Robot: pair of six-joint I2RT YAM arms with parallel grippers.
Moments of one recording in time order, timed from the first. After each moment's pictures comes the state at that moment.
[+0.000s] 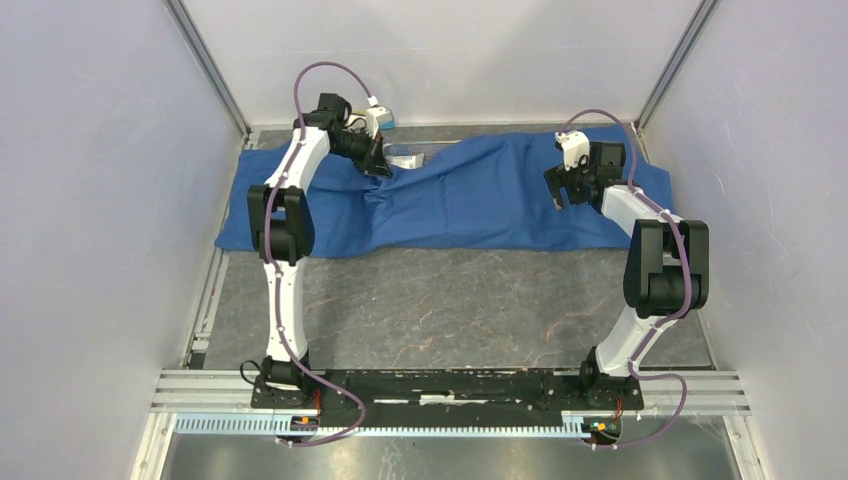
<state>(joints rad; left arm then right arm) -0.12 2.37 2.19 -0.94 0.88 0.56 -0.05 1.79 1.16 -0.12 -0.15 -0.43</state>
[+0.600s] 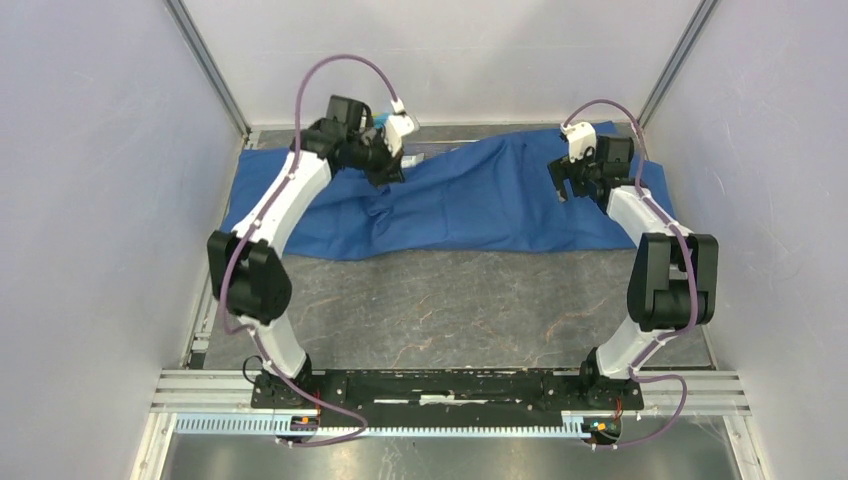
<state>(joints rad) -0.29 1.85 1.78 -0.77 0.64 0.59 -0.05 1.71 1.16 -0.12 -0.15 -0.42</state>
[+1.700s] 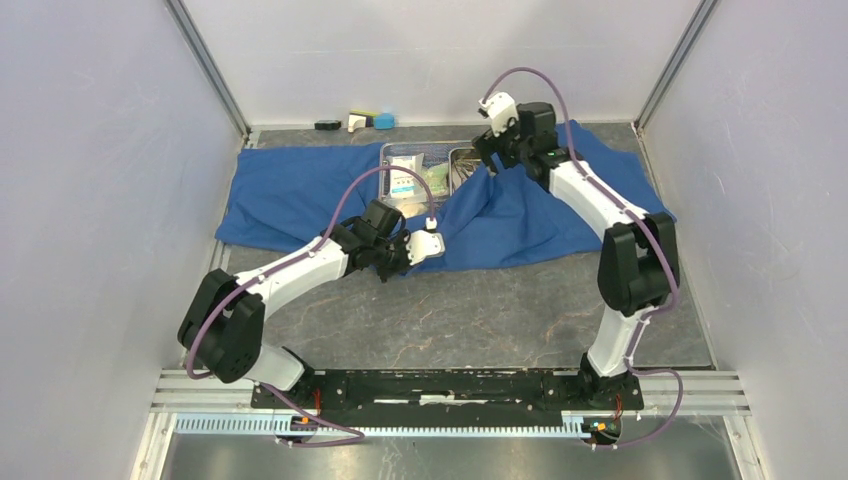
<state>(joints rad) -0.62 1.46 0.91 -0.45 0.29 0.68 0.29 1.82 1.48 -0.16 -0.13 -0.39</state>
